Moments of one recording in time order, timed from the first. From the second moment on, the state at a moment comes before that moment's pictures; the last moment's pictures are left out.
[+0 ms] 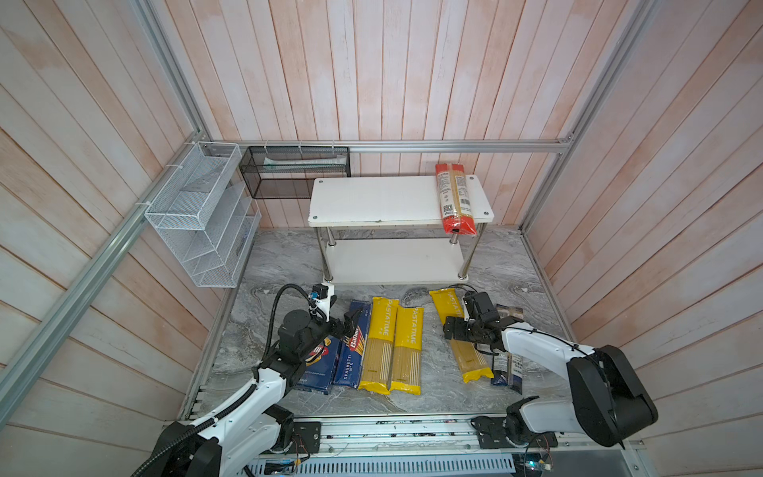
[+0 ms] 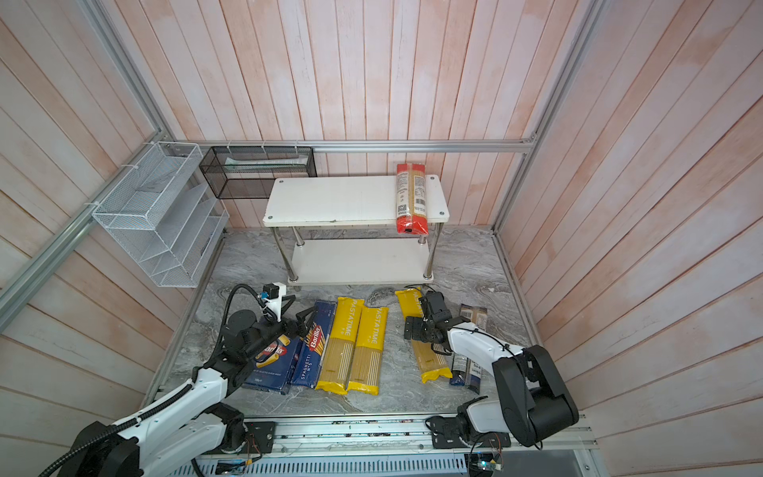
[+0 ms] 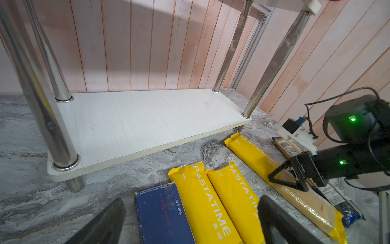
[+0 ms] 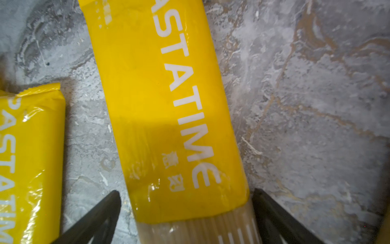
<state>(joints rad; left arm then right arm) -0.39 0.97 0.32 0.47 0.26 -0.21 0.40 1.37 0.59 -0.28 0.01 0.45</state>
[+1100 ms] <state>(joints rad) -0.39 0.98 0.32 0.47 0.26 -0.21 0.48 1.49 0.70 -0.36 0.13 0.42</state>
